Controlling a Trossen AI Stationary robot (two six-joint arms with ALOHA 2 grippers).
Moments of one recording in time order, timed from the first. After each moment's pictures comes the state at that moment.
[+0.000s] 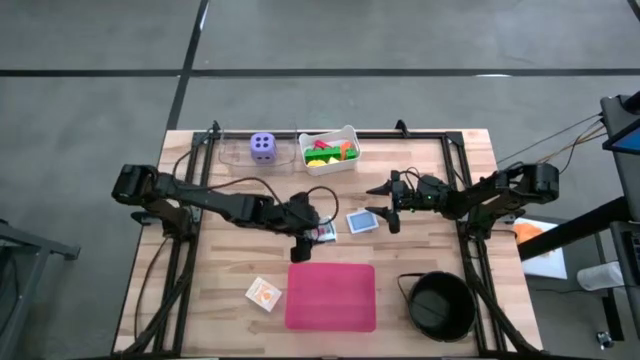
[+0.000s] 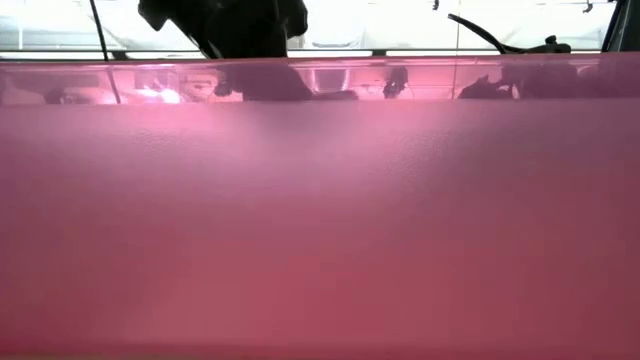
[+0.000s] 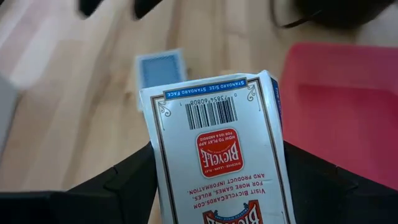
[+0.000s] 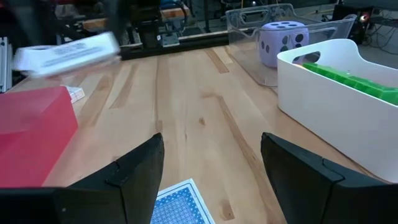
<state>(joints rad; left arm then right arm) -0.11 1.59 1.01 -0.18 -0.11 -0.11 -0.29 1.45 0.14 1.11 -0.18 0.10</state>
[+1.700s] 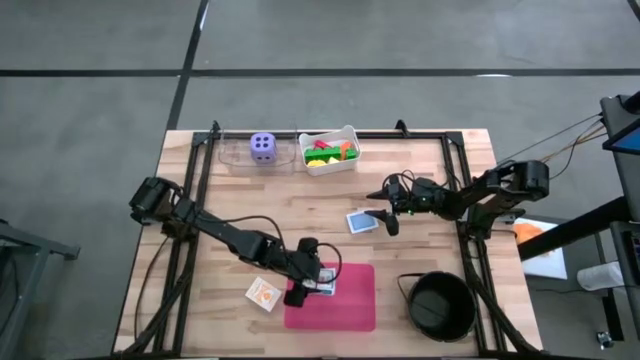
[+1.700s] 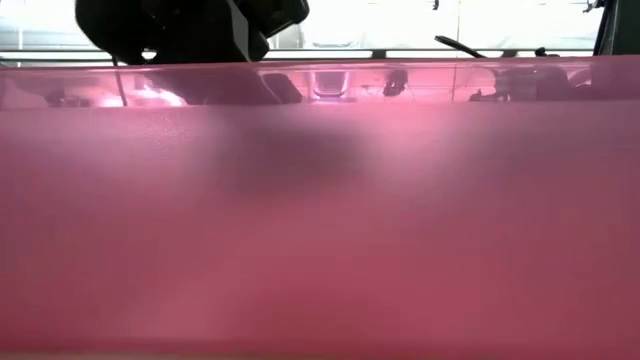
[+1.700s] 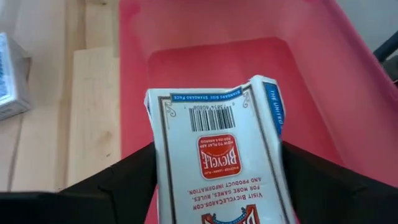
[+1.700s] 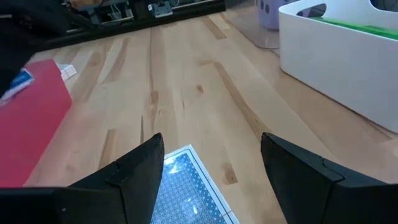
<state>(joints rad) -0.36 1.78 1.01 -0.01 -0.05 -0.13 -0.28 1.53 0.15 1.08 -0.17 0.14</state>
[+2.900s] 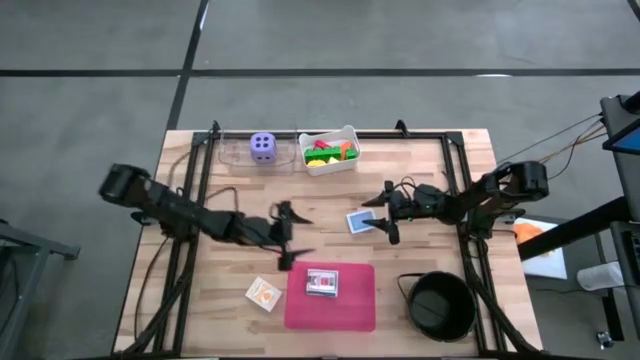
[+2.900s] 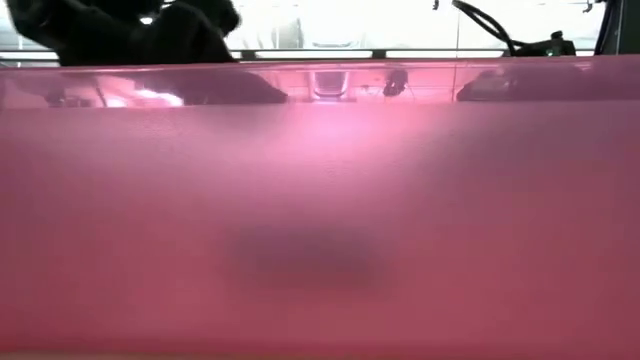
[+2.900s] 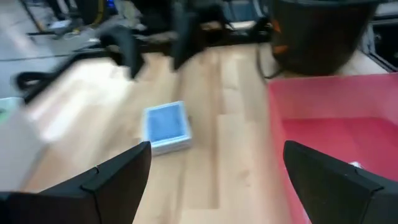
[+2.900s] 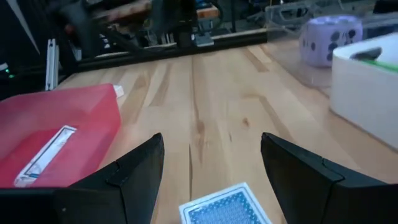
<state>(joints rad) -0.24 1.49 0.56 0.56 -0.29 0.00 -0.16 1.55 0.15 1.22 -0.17 0.14</state>
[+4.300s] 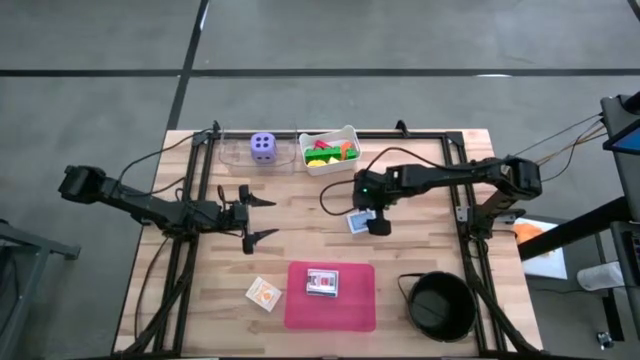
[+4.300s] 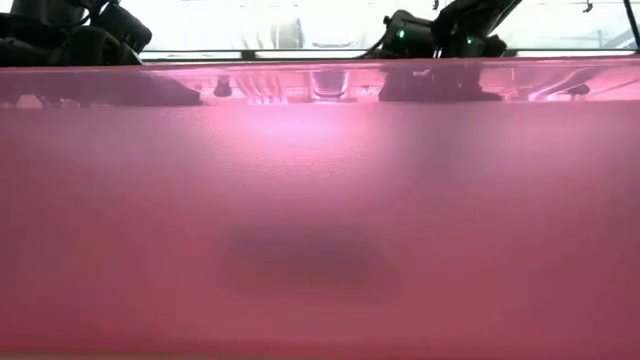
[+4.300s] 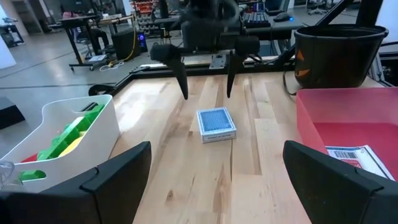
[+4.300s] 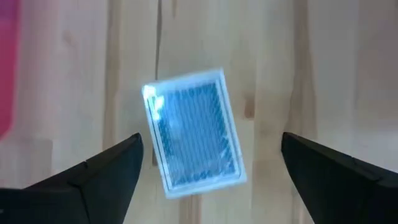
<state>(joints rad) -0.18 0.88 0.14 0.56 -0.32 0.05 -0.16 1.59 1.04 -0.64 -0.08 -0.16</state>
